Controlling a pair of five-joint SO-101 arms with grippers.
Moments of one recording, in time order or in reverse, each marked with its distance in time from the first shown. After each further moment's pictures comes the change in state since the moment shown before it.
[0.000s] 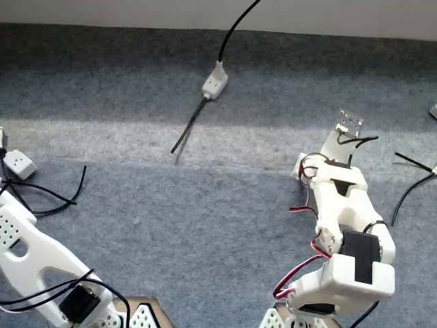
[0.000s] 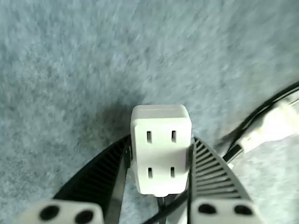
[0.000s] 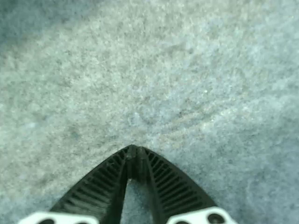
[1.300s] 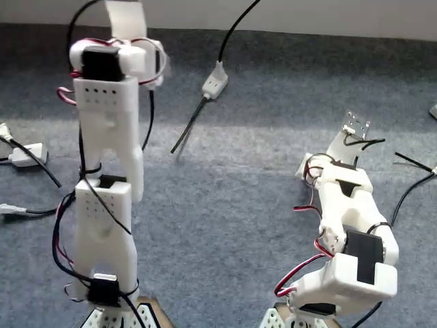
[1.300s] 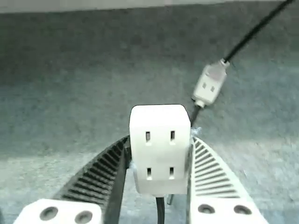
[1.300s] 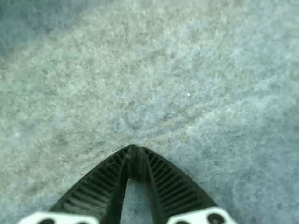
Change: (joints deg) left arm 57.7 -29.5 4.9 2.4 -32.8; right arm 2.2 0.0 0.0 -0.2 -0.1
